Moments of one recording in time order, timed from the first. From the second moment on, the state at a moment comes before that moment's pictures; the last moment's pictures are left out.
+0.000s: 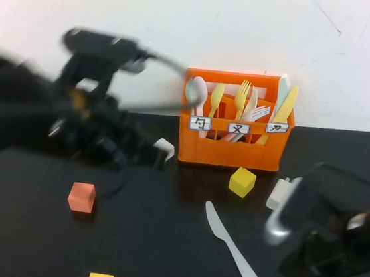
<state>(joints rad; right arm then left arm) 0.48 1.53 -0.81 0.47 0.60 -0.92 -0.55 1.32 -1.14 -0.06 0.71 -0.18</state>
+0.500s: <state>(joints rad) 0.67 1.80 -0.99 0.11 0.60 -0.63 -0.55 0.86 -0.74 -0.01 0.66 -0.30</state>
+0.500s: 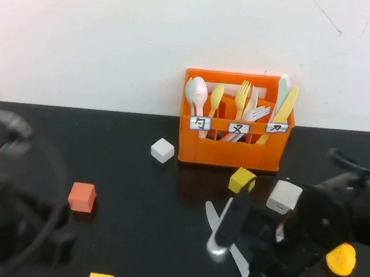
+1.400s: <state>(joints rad) 0.68 2.06 -1.18 0.03 0.56 -0.31 -0.55 0.62 -0.49 0.10 0.63 -0.47</state>
